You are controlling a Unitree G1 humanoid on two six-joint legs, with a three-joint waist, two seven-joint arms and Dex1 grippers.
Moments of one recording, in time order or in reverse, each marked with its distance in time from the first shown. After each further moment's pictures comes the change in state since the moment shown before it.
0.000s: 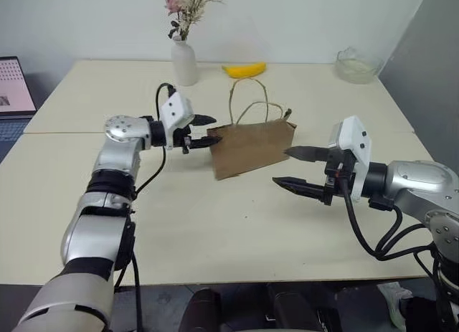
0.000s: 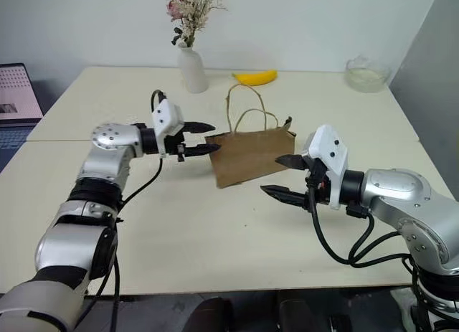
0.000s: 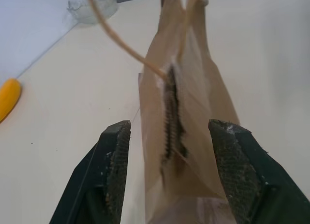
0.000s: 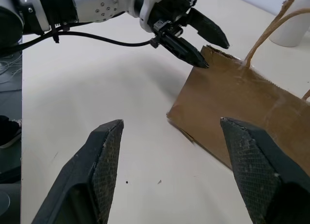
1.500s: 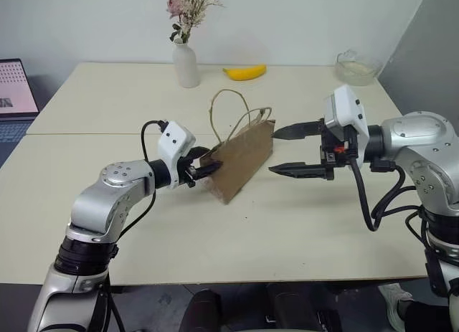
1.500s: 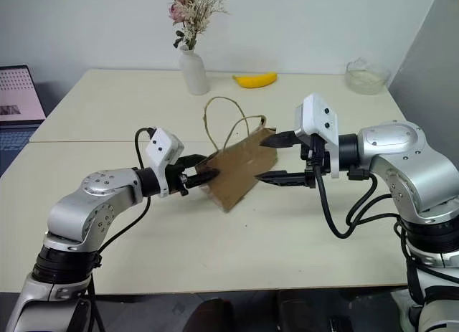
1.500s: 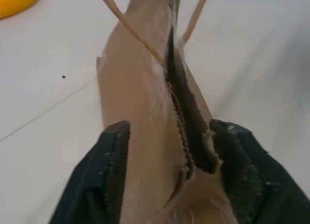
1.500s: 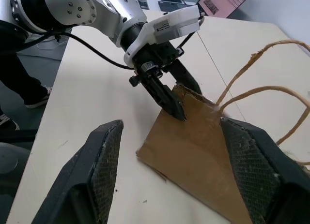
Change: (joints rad) left arm 0.387 0.090 -0.036 -0.808 -0.242 0.746 0.495; right arm -0.279 -0.001 0.141 0.282 -0.237 -0.213 0.444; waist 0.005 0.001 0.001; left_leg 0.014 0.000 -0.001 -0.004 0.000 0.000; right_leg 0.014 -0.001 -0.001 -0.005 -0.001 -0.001
